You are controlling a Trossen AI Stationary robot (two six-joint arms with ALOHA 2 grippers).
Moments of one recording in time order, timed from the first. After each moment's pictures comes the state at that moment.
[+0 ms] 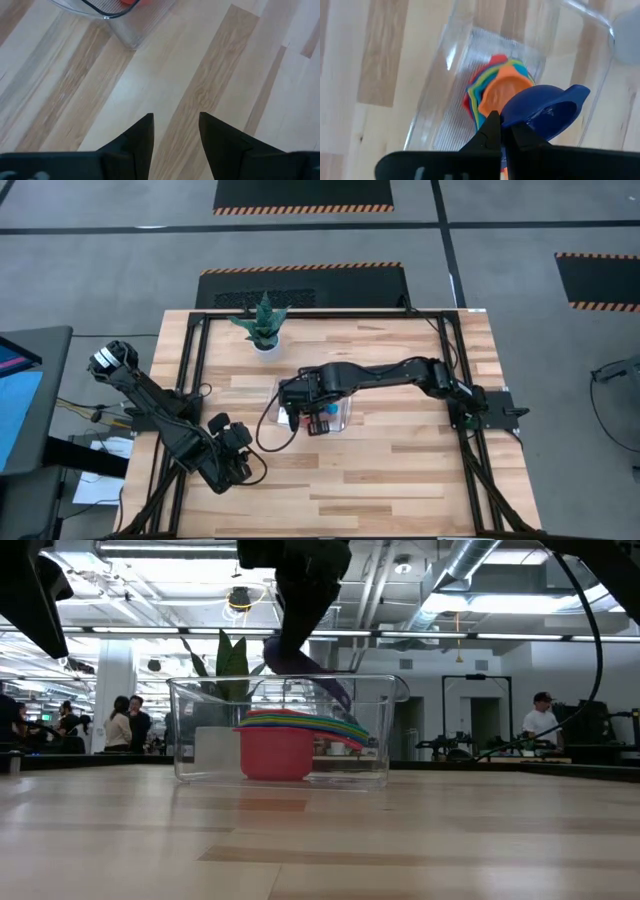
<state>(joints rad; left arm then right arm) -0.77 1.39 0.97 -0.95 -0.48 -1.24 0.09 2.27 2.25 -1.21 0.13 -0.12</state>
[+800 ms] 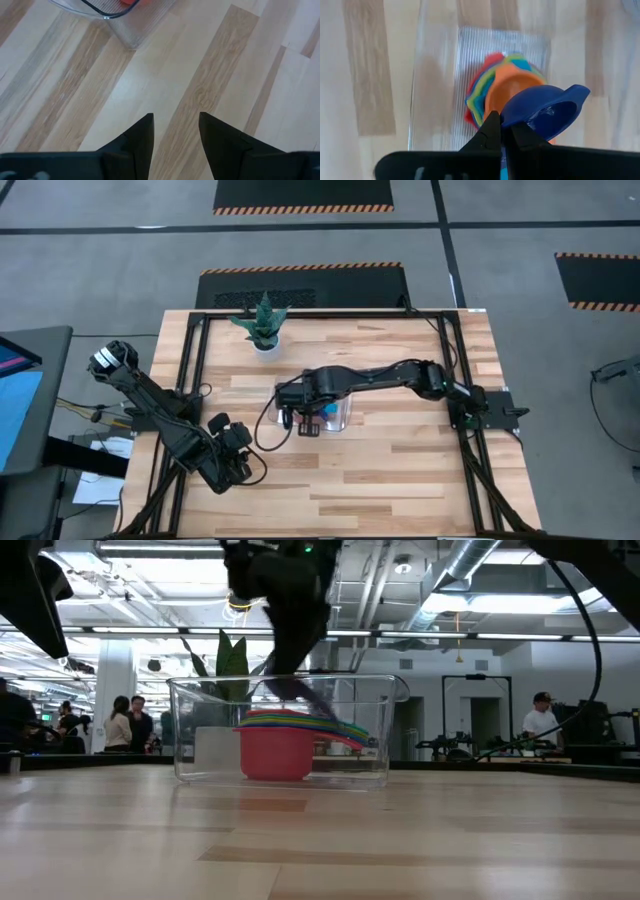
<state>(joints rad) -0.77 1.39 0.97 -0.95 -0.48 -1.24 0.08 2.31 2.25 -1.18 0.13 0.12</state>
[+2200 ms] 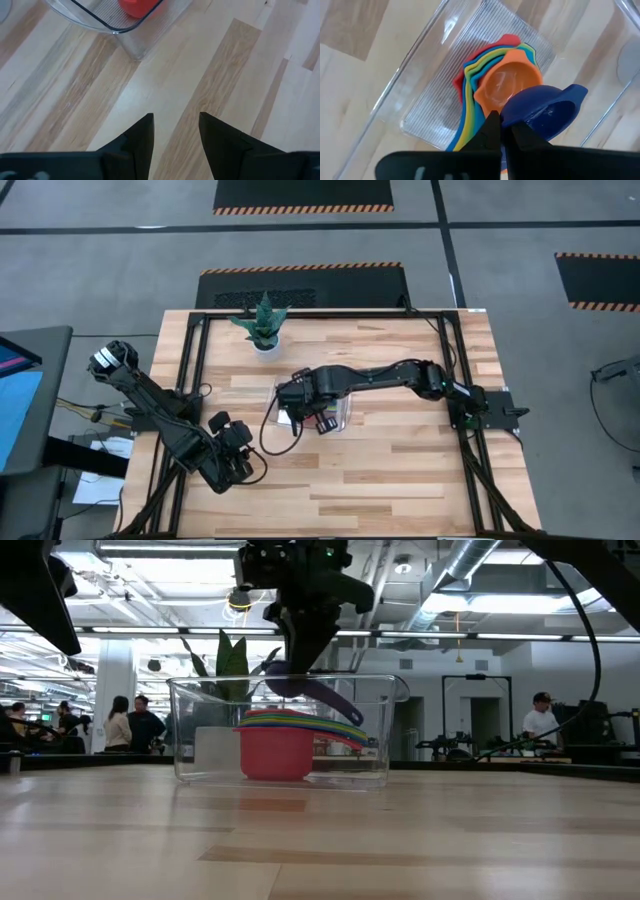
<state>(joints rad) -0.77 1.39 0.97 -0.95 -0.54 -1.25 0.08 2.33 2.28 -1.27 0.17 -0.40</state>
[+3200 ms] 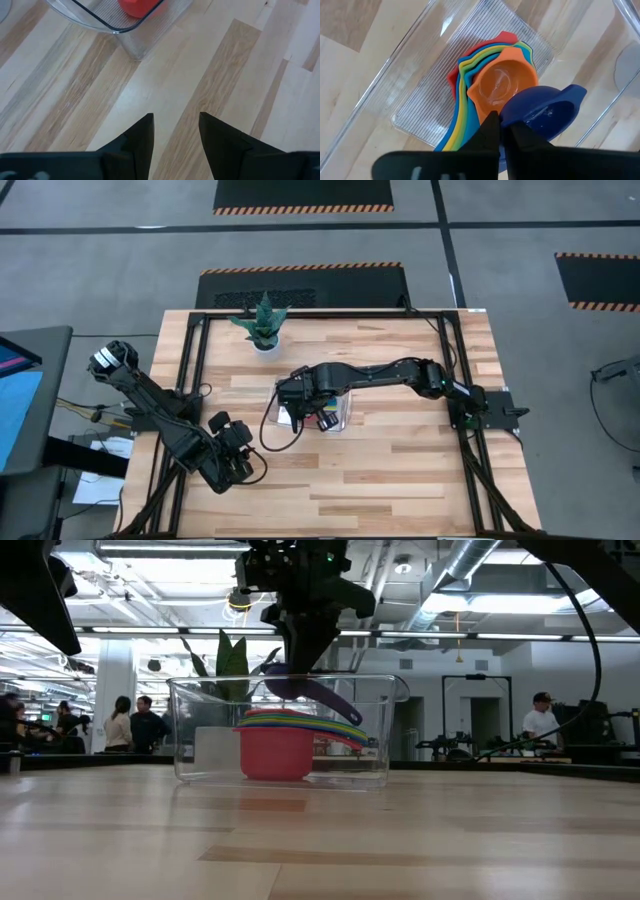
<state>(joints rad) -0.77 1.39 0.97 -0.95 -0.54 -1.25 0.07 2.33 2.28 -1.27 0.15 -0.48</state>
